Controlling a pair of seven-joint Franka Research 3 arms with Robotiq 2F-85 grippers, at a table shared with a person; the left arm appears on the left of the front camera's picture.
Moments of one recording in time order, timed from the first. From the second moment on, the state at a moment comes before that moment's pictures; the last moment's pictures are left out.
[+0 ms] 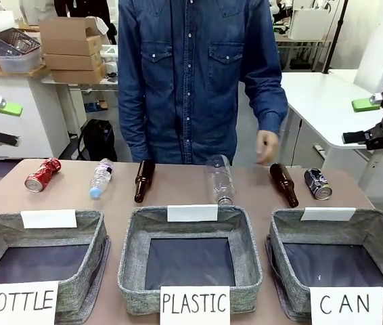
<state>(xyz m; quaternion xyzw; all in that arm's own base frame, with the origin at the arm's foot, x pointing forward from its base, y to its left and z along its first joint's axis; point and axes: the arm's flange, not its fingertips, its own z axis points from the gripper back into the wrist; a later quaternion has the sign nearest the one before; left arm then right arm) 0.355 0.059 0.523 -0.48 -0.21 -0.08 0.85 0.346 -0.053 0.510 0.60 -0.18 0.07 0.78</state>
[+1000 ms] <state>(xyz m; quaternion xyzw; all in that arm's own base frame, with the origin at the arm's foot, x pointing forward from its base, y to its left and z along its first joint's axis) 0.412 0.110 0.522 -0.07 -0.23 -0.02 0.97 0.345 -0.053 0.509 0.60 -0.18 0.08 0.78</state>
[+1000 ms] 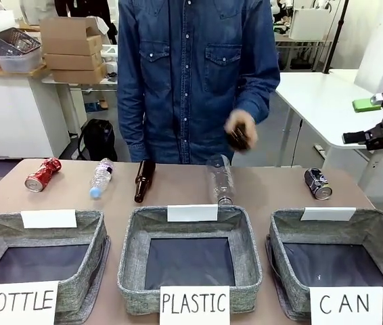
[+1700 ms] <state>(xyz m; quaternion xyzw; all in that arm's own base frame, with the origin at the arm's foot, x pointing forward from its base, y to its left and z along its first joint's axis) 0.538 0.070 0.438 -0.12 -0.17 -0.07 0.98 0.346 -0.053 0.509 0.60 -0.18 0.08 0.78</state>
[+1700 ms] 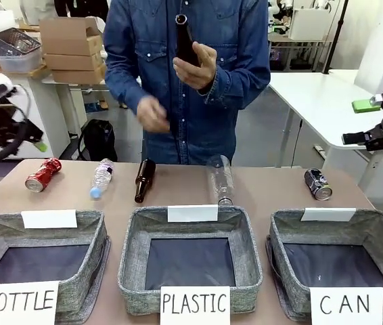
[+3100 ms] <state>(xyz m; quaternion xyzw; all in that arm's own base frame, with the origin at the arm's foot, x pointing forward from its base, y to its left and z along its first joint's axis) 0.322 0.196 0.540 -0.36 -0.20 -0.30 0.86 0.347 -0.053 0.509 0.60 -0.18 0.08 0.78</state>
